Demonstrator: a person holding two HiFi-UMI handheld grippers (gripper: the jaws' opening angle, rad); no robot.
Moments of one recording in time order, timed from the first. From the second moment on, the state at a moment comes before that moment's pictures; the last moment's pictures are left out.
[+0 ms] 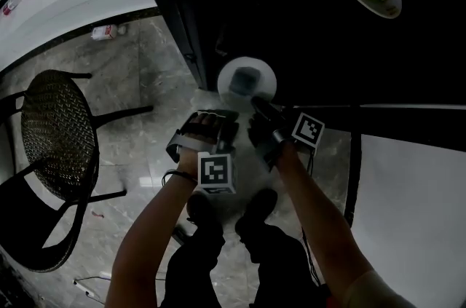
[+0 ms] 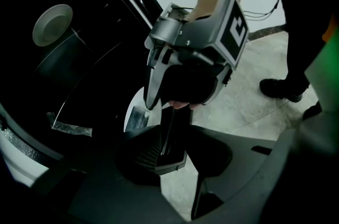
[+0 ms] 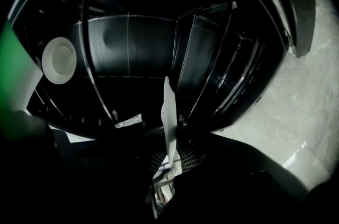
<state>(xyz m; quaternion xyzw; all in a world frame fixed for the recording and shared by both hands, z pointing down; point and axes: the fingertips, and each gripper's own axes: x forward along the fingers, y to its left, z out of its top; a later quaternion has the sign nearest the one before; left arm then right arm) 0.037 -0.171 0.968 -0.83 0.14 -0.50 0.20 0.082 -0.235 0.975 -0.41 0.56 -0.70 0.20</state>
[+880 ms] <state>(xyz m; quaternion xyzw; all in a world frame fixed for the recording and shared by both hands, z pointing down) 0.017 -0.126 1.006 -0.83 0.11 -0.51 0.18 0.088 -0.276 1.028 -0.46 0.55 -0.67 0.20</state>
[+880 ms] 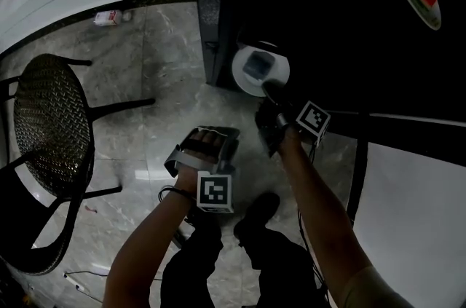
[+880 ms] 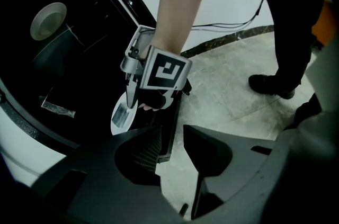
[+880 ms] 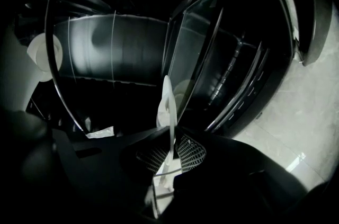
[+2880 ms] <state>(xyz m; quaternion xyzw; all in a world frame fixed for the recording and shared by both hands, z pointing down) 0.065 -0.239 1.044 -0.80 0.17 -0.52 0.23 0.079 -0.288 1.024 -0.37 0.68 -0.63 0.03</state>
